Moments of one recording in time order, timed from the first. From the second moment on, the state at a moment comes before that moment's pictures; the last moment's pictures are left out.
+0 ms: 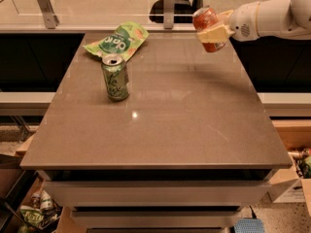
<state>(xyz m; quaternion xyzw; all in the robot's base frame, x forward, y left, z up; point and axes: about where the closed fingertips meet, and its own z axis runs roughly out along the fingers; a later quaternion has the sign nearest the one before) 0.733 -0.167 0.939 -0.44 0.71 0.20 0.51</state>
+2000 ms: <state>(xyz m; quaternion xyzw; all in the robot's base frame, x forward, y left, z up) 0.774 -0.189 0.926 -0.37 0.65 0.26 0.62</state>
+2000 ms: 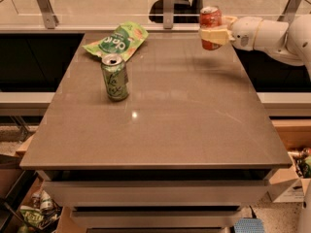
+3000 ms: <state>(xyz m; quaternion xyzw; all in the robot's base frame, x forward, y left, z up) 0.777 -0.185 0.911 -0.35 0.65 0.32 0.60</state>
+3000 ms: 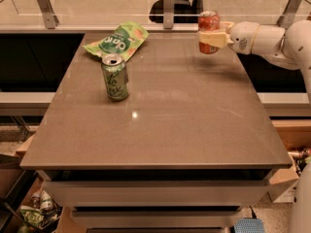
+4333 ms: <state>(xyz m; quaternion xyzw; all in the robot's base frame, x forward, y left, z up) 0.787 -0.177 0.887 -0.33 0.64 0.35 0.61</state>
